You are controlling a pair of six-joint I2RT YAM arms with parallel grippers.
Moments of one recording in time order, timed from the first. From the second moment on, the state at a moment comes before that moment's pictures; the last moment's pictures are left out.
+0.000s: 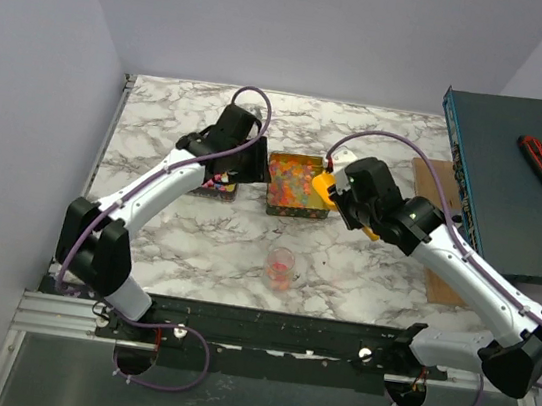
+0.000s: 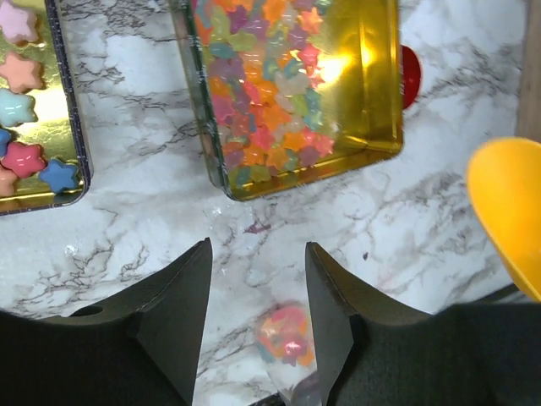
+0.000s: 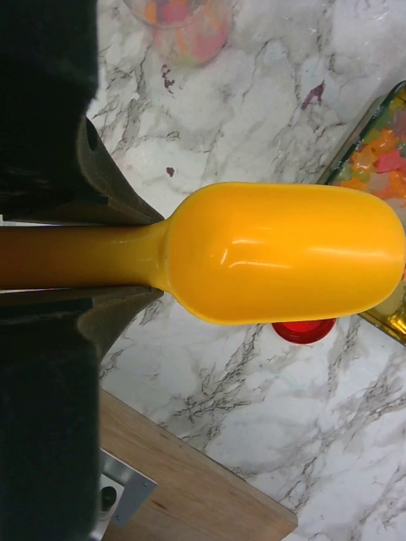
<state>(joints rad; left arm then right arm) -0.49 1.58 1.32 -0.58 0.12 -0.56 0.75 1.23 1.20 -0.76 0.28 -0.13</state>
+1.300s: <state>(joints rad) -0.49 0.61 0.79 -0.59 0.16 -0.31 0.84 1.86 1.69 -1.07 0.64 -0.40</state>
